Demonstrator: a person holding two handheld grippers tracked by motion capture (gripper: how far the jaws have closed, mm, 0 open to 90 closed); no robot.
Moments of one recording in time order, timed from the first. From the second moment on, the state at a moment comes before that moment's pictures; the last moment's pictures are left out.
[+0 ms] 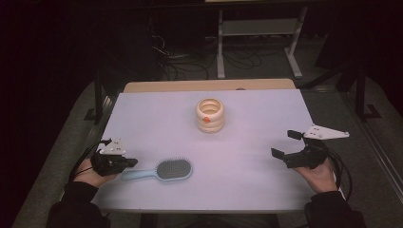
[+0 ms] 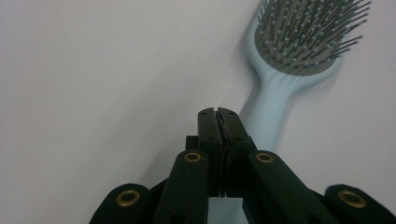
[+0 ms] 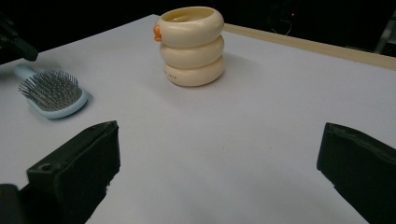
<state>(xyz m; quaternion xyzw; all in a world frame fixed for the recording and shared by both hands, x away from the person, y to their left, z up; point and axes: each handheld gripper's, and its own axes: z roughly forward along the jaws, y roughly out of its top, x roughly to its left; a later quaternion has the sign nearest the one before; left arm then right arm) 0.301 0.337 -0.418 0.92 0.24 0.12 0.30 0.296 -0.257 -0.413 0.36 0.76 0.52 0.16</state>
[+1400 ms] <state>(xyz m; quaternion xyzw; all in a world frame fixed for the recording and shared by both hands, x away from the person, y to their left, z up) 0.306 0.289 -0.420 0.96 0.13 0.08 0.21 0.296 -0.256 -0.413 0.36 0.76 0.52 0.16</state>
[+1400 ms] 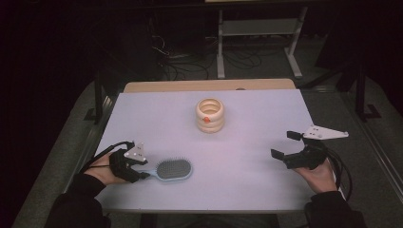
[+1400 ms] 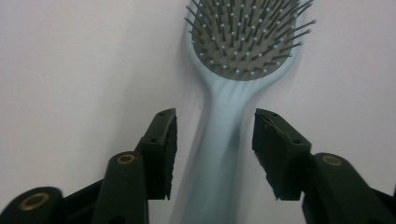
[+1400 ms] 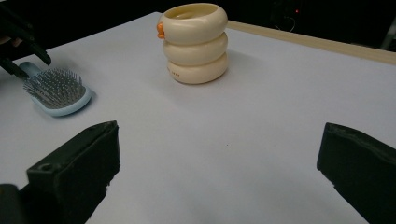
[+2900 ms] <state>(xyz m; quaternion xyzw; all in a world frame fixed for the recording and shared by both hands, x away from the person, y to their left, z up) 0.323 0.287 -0.443 0.97 0.12 0.02 0.22 0.296 -0.255 -0.414 0.36 0.76 0.51 0.15</state>
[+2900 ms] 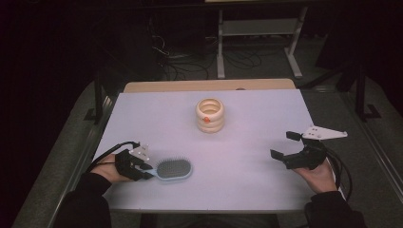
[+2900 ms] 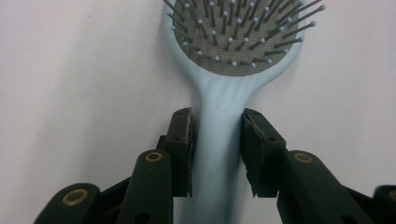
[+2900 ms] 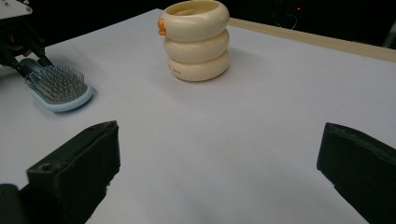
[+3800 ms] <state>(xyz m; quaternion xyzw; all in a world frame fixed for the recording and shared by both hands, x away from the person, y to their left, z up) 0.317 0.288 -0.432 0.96 0.12 0.05 0.23 0.296 -0.255 -0.414 0.36 0.76 0.51 0.15</state>
